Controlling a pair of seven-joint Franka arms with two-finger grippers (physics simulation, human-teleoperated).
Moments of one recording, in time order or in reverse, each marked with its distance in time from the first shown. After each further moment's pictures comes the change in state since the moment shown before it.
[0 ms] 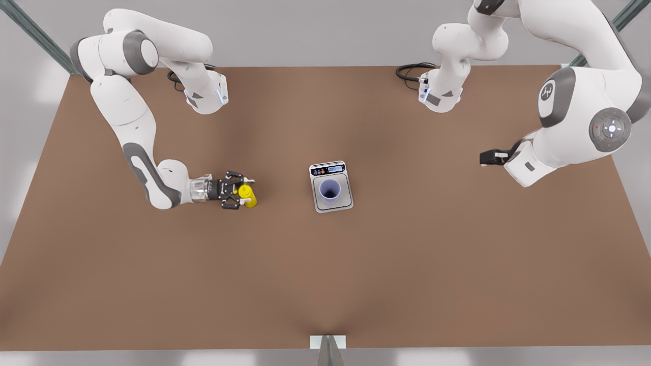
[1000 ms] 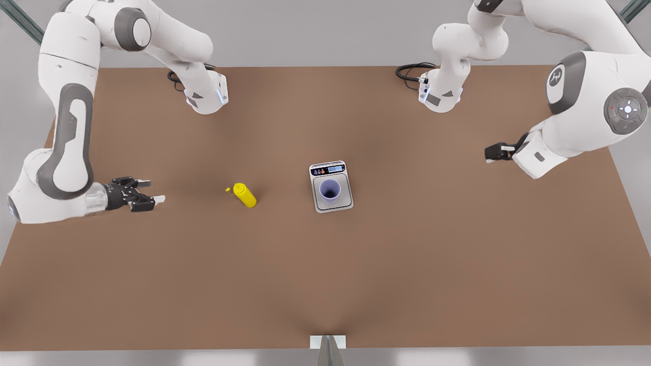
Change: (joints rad) left arm -0.001 -0.018 0.000 0.049 -0.003 -0.023 -0.005; right arm 0.085 -0.279 -0.286 0.688 -1.036 -0.328 -0.098
